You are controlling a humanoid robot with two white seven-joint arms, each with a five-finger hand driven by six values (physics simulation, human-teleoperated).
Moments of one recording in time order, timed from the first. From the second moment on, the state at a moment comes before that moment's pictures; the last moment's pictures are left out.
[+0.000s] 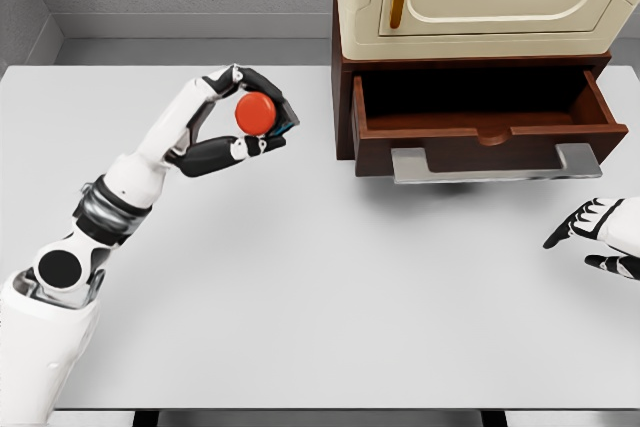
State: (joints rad) left arm -0.21 0.29 -0.24 -1.78 0.09 -0.38 -0.31; right arm 0.42 -1.34 0.00 -1.77 0.21 -0.61 0.02
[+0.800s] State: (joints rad) left arm -0.39 0.07 -0.30 -1.77 -0.45 -0.29 -0.31; right arm 0.42 -1.34 0.00 -1.77 0.21 -0.61 0.02
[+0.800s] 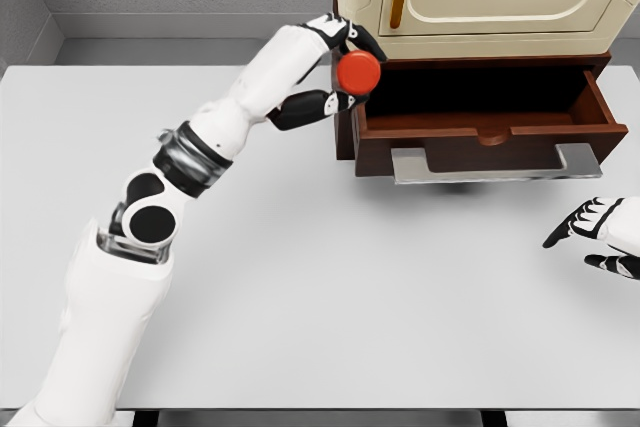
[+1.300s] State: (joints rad) left arm -0.45 0.00 -0.36 -1.74 -0.70 -0.29 -0.31; right arm 0.42 -1.34 0.00 -1.77 0.21 -0.61 0.02
